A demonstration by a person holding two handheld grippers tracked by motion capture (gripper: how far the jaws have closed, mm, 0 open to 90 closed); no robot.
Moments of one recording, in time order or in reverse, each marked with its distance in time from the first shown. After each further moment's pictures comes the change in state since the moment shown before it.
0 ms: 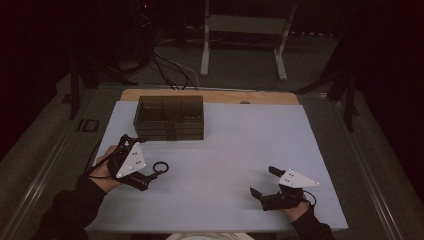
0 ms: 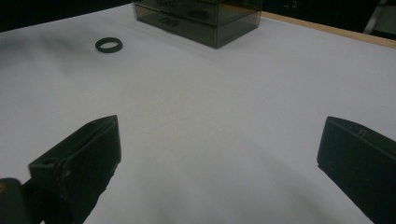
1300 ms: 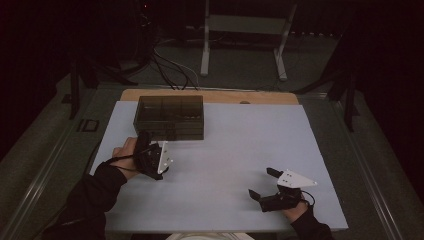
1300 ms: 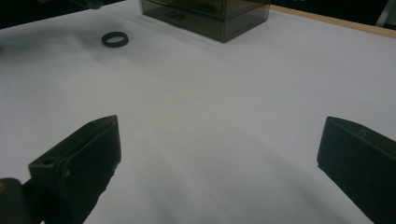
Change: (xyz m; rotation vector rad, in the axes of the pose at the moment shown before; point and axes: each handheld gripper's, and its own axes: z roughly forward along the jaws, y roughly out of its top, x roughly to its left) left arm -0.009 0.006 0.070 0.303 0.199 0.223; right arm 0.002 -0.001 0.003 0.020 0.022 -0.001
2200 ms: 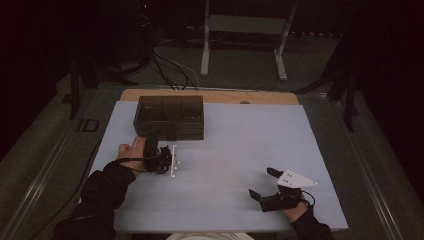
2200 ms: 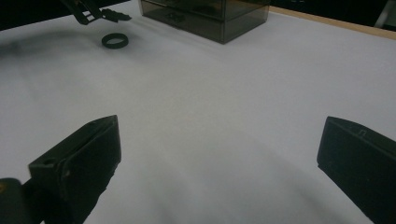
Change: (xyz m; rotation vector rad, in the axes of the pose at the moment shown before) left arm -0.020 0.001 0.034 0.146 0.163 0.217; right arm 0.000 0.000 -0.001 -0.004 -0.001 0.003
